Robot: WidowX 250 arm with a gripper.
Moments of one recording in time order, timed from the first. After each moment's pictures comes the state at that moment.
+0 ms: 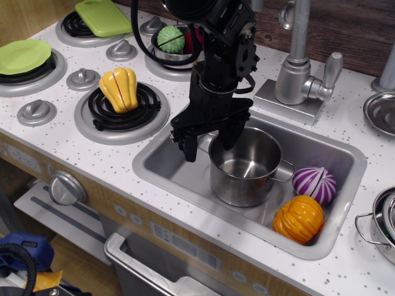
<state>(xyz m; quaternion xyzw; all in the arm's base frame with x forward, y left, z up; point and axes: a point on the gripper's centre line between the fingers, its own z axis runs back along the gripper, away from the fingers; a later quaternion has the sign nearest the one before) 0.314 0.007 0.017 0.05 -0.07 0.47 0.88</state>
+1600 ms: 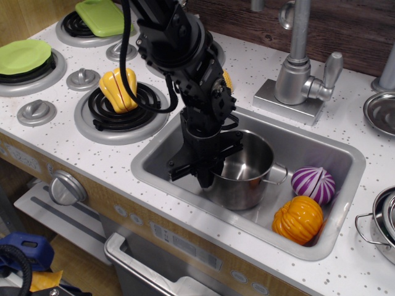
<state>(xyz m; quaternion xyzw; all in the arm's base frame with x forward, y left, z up) 0.310 0.004 -0.032 -0.02 -0.10 0.48 0.87</state>
